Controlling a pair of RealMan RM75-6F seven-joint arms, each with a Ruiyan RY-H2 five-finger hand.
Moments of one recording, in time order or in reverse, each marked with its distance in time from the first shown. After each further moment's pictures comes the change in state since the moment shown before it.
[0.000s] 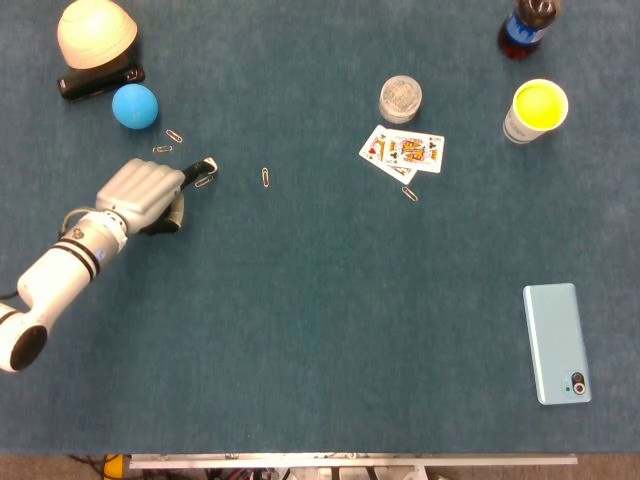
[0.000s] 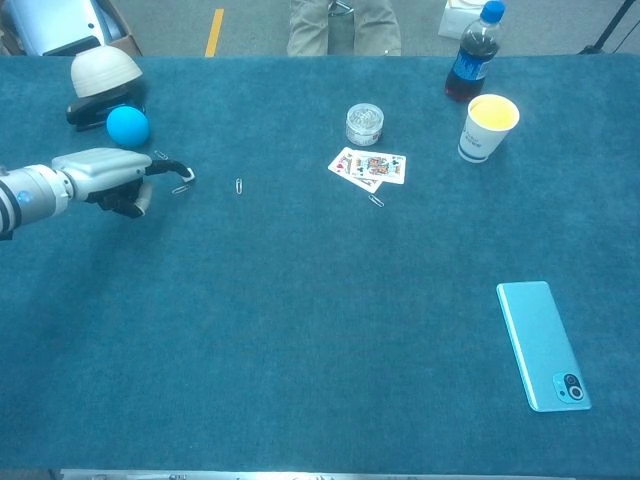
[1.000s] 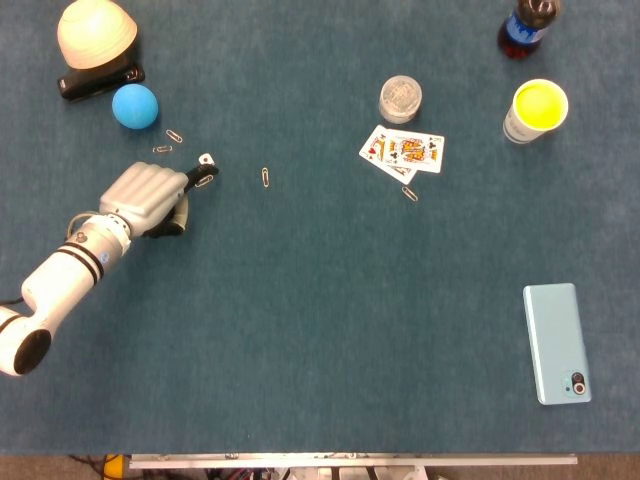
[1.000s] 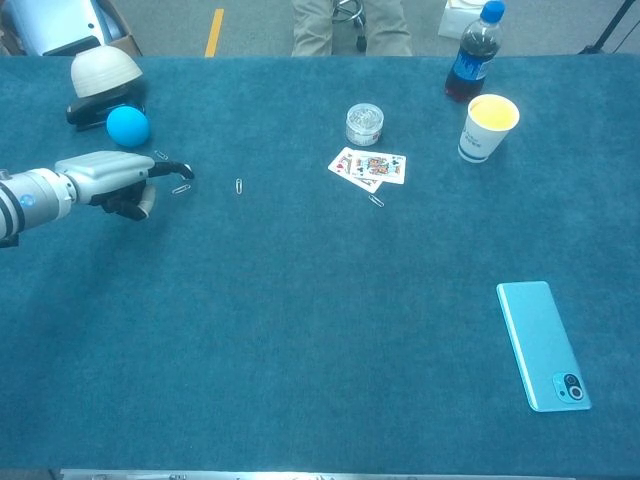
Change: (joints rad) left arm 0.003 -0.010 0.006 -0.014 -0.016 0.020 -0.003; right arm -0.014 0.008 -0.001 -0.005 -0.004 0.018 0.006
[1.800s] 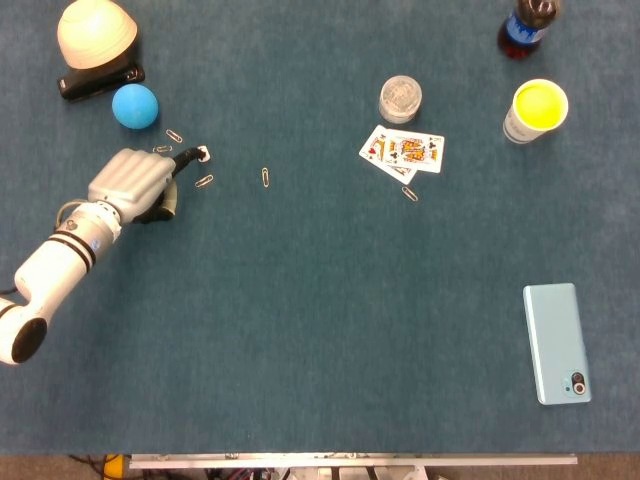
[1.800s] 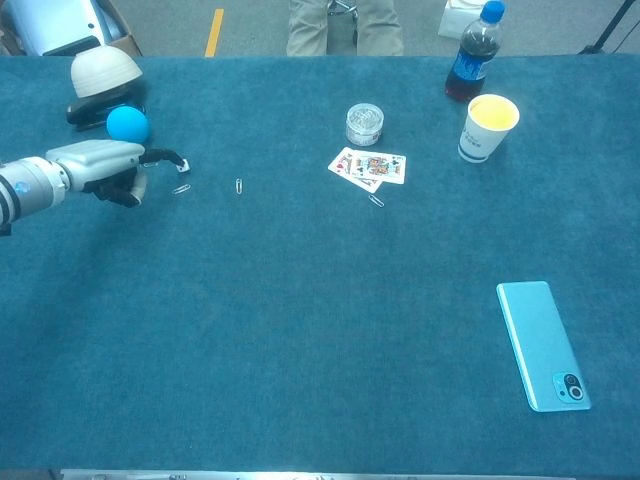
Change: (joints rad) left arm -0.006 -0.008 -0.017 0.068 -0.008 -0.009 -0.041; right arm 0.000 -0.003 0.000 -0.008 -0.002 -0.001 -0.016
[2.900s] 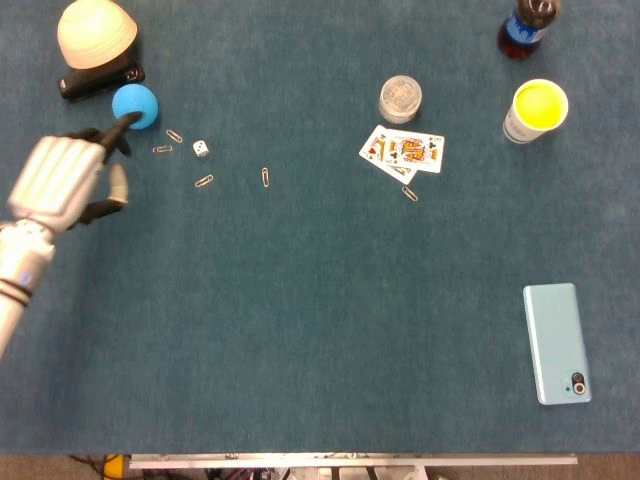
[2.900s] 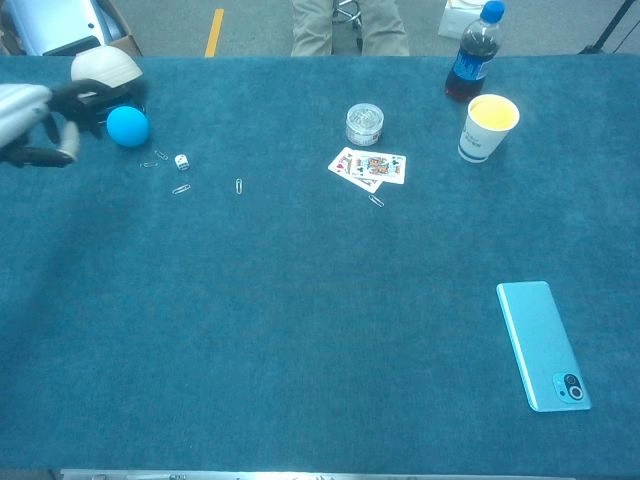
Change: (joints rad) left arm 0.222 0.161 0.000 -0.220 0.086 0.480 0.058; right arm 0.003 -0.014 0.011 0.023 0.003 0.008 0.008
